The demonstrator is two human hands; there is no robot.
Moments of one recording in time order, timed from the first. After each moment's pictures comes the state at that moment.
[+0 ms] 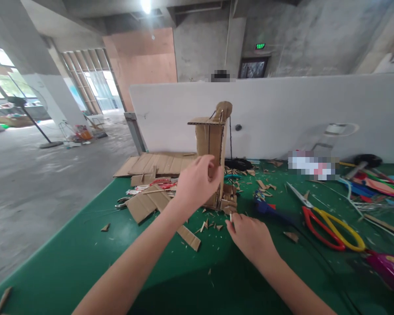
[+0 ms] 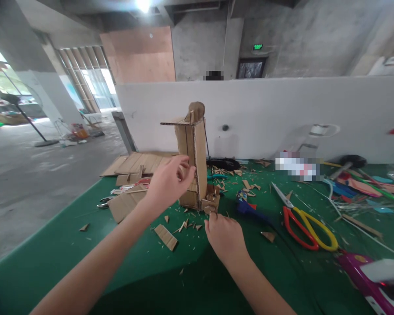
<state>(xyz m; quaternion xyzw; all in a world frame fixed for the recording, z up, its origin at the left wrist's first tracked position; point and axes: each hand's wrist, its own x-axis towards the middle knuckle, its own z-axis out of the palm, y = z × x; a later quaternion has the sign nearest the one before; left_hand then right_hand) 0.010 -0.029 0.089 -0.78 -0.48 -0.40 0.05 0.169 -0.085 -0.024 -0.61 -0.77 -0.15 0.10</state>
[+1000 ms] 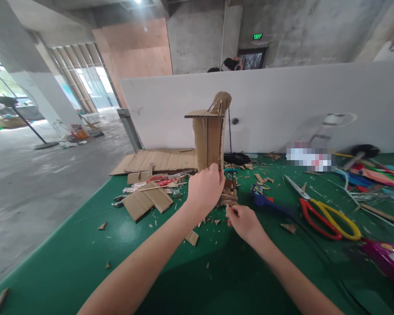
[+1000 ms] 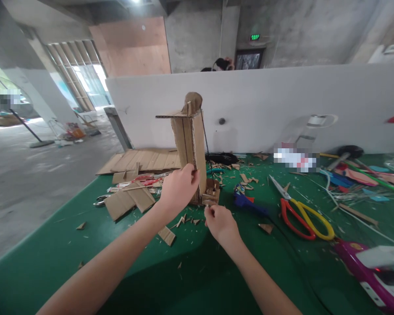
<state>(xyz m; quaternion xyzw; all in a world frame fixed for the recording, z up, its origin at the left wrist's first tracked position) 0.048 -0.031 0.063 -0.76 -0.60 -0.23 0.09 0.174 -0.058 -0.035 -0.69 -0.65 0.24 0.22</state>
